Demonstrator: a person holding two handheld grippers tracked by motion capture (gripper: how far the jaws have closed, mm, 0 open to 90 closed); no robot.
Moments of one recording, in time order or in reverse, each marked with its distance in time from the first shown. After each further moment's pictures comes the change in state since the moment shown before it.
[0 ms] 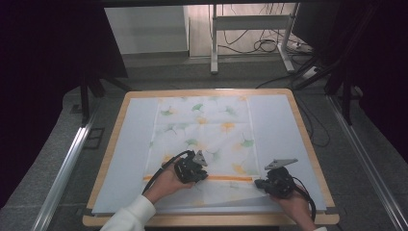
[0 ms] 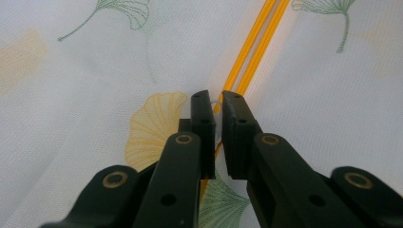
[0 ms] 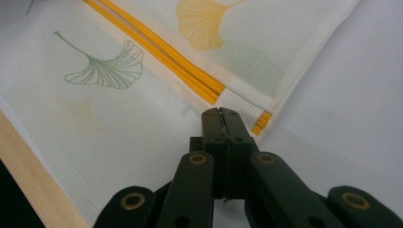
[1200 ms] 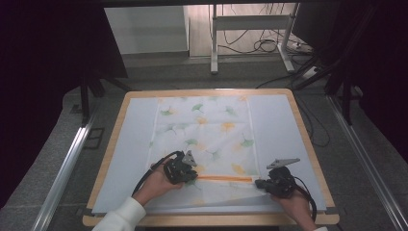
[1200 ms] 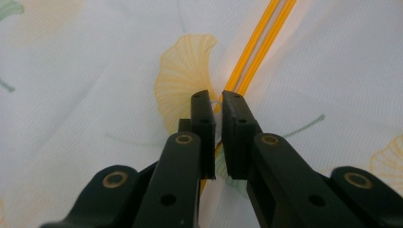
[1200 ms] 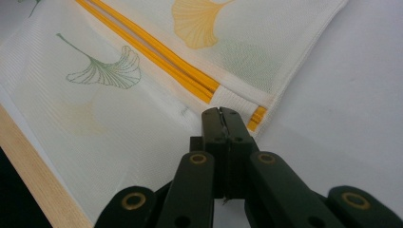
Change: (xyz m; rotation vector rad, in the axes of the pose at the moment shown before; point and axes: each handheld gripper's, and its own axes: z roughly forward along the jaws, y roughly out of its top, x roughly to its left) left arm 0.009 -0.026 -0.018 0.022 0.041 -0.032; right arm -0.005 -0.002 0.000 -0.010 0.028 0.033
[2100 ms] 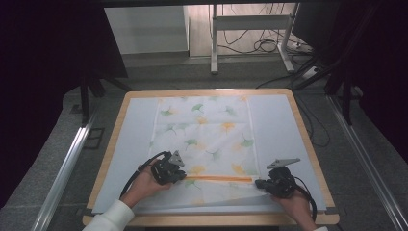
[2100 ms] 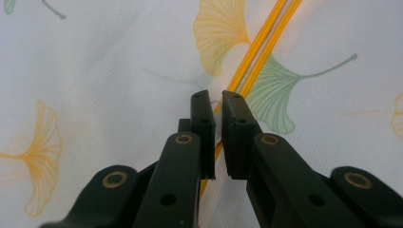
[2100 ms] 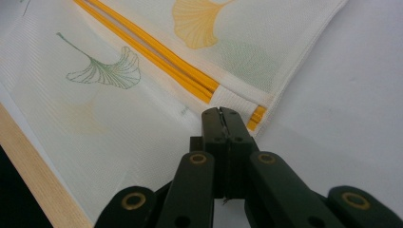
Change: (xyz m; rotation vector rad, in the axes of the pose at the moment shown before) left arm 0.011 -0.028 -0.016 0.004 0.024 -0.049; right arm 0.000 0.000 0.000 -0.001 0.003 0.005
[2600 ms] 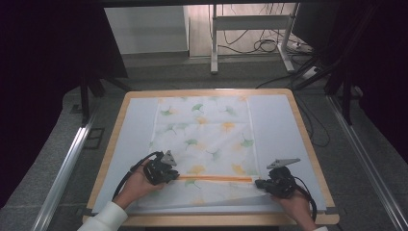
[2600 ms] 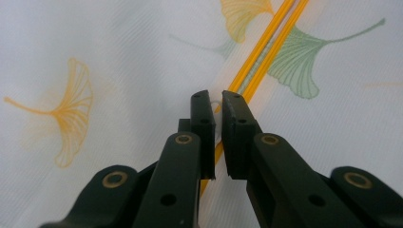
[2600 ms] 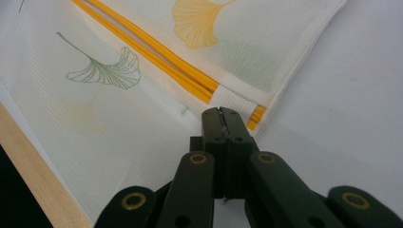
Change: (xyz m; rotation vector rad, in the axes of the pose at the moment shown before) left arm 0.008 -0.017 -0.009 -0.001 0.022 -0.038; right arm 0.000 0.000 0.000 -0.001 0.002 0.001
